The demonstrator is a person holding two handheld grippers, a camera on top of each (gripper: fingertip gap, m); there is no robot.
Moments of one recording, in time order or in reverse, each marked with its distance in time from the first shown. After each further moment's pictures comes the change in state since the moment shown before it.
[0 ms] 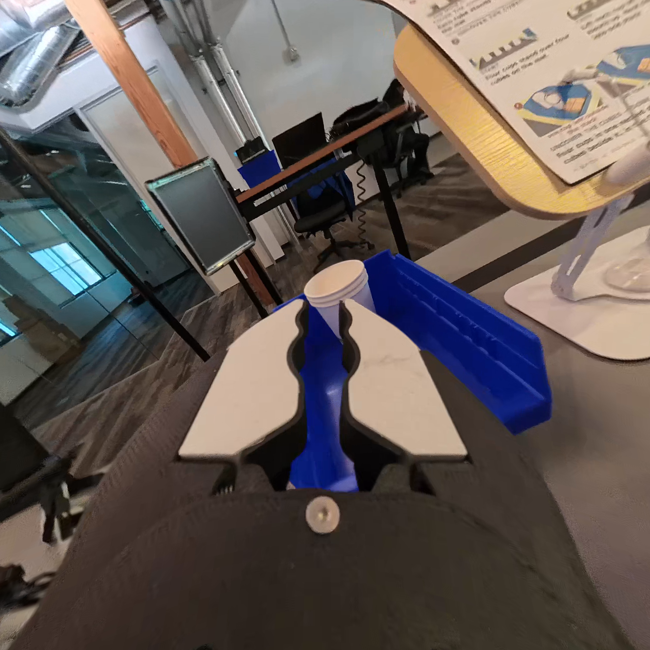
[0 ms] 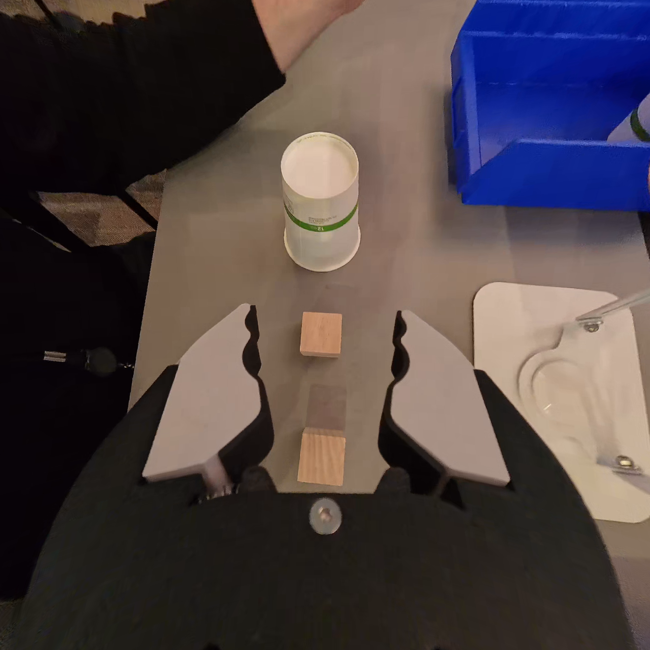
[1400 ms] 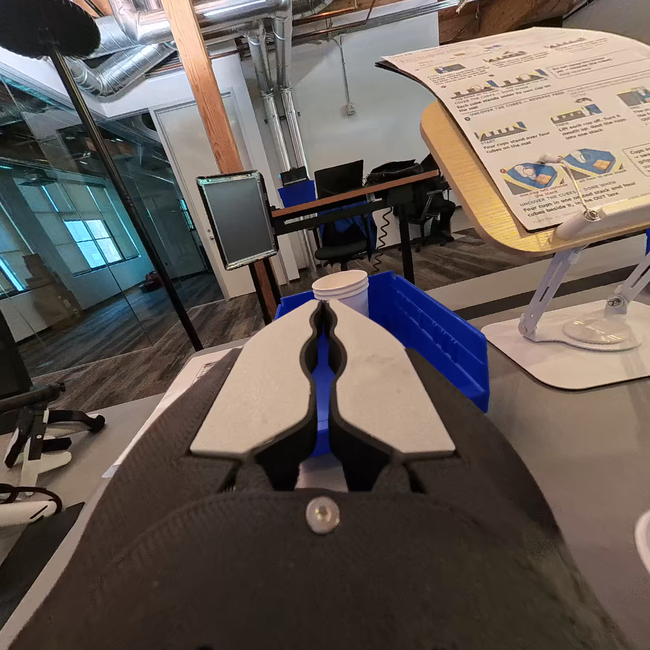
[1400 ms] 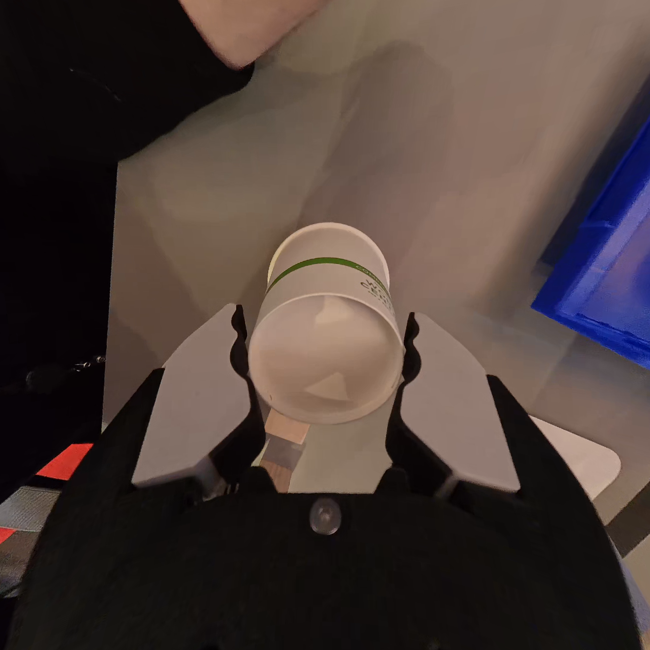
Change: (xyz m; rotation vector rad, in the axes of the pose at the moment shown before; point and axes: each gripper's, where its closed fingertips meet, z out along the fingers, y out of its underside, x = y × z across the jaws) left arm 0.007 0.009 -0.067 0.119 -0.134 -0.201; right arm -0.006 -0.055 0.135 -0.550 -0.207 -0.228
